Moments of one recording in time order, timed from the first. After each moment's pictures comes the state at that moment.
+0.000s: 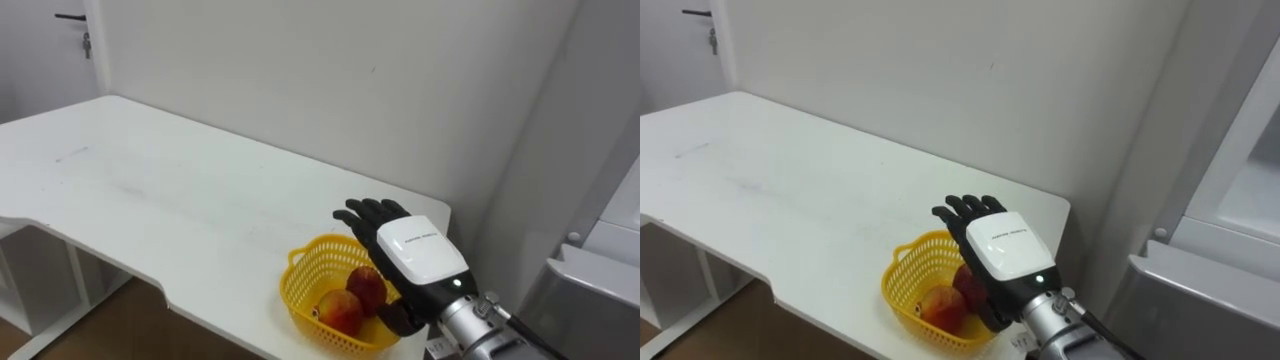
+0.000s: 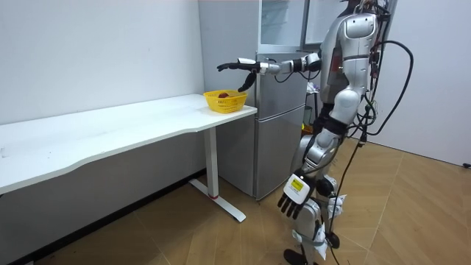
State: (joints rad) left arm 0.10 0.31 -0.12 1.10 0.36 0.01 -0.05; right arm -0.48 -0.46 0.46 0.37 -0.86 -0.14 -0.27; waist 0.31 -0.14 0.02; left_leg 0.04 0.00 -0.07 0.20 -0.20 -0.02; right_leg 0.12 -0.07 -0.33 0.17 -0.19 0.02
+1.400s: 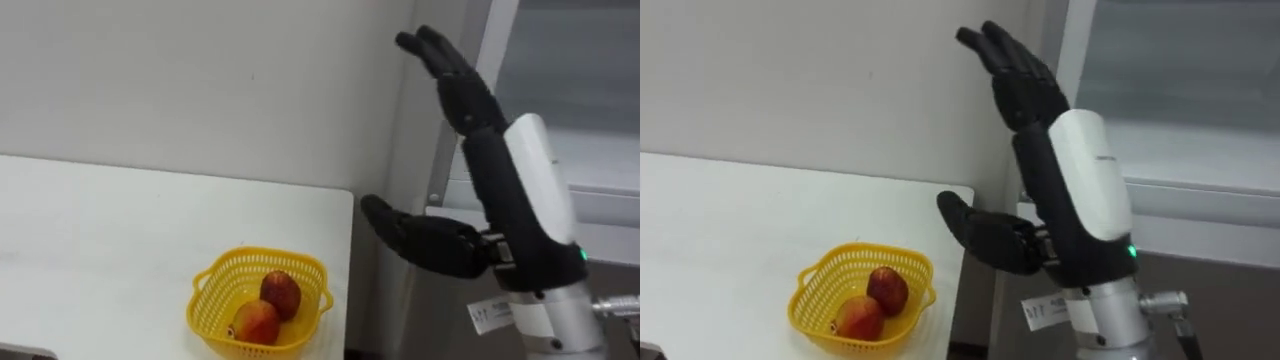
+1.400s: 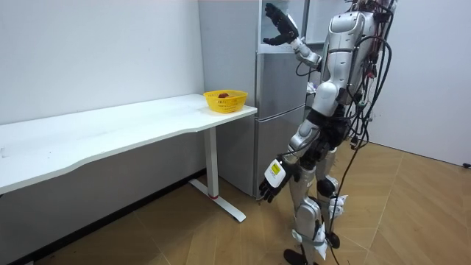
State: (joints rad) left arm 0.12 0.26 -0.11 1.15 0.31 -0.05 0.04; right arm -0.19 -0.40 0.14 -0.26 -0.51 -0.30 -0.44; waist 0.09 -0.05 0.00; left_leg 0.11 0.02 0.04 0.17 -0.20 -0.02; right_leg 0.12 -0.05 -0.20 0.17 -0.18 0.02
